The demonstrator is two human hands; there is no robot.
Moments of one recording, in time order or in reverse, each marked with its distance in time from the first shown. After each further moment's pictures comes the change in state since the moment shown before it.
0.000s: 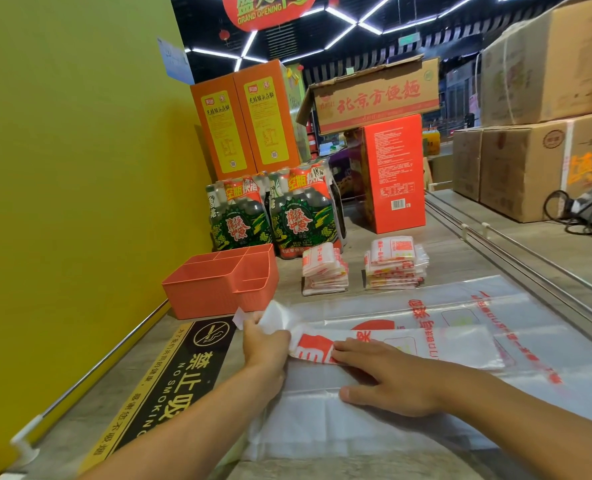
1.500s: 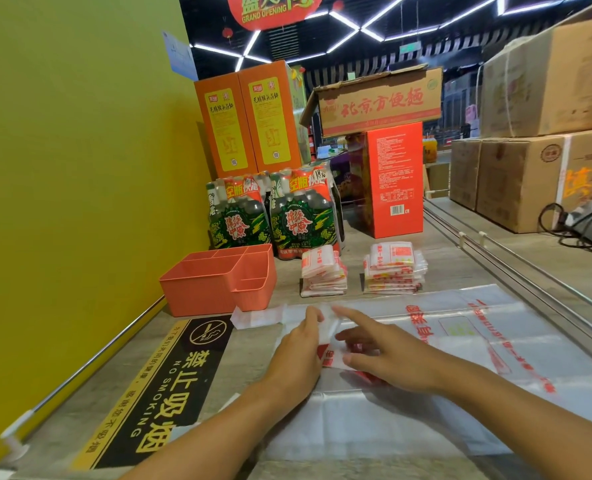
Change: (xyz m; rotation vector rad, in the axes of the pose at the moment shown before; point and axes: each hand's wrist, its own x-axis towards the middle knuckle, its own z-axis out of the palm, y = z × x) left_hand -0.014 -0.012 0.005 0.924 -0.446 0.762; right_hand 0.010 0.002 -0.012 0.342 0.303 0.000
